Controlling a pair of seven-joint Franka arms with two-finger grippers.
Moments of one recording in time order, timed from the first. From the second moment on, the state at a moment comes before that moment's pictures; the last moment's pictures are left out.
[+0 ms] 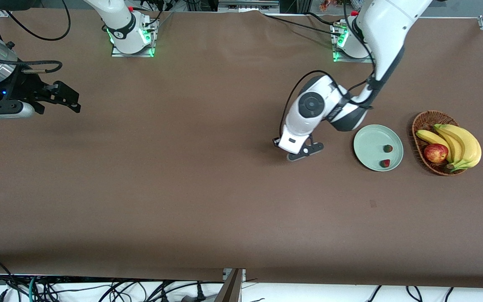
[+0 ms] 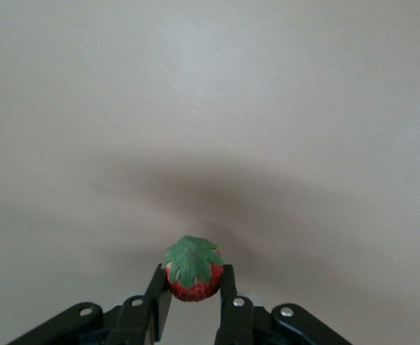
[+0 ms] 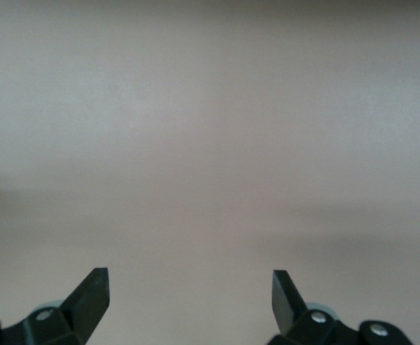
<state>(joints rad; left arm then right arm) -0.09 0.51 -0.46 -1.88 0.15 2.25 -0.95 0.15 0.05 -0.02 -1.57 0.04 1.64 0.10</state>
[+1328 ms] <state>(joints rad) 0.04 0.45 0.00 -2.02 0.03 2.22 0.10 0.14 0.06 -0.02 -1.57 0.03 1.64 0.10</state>
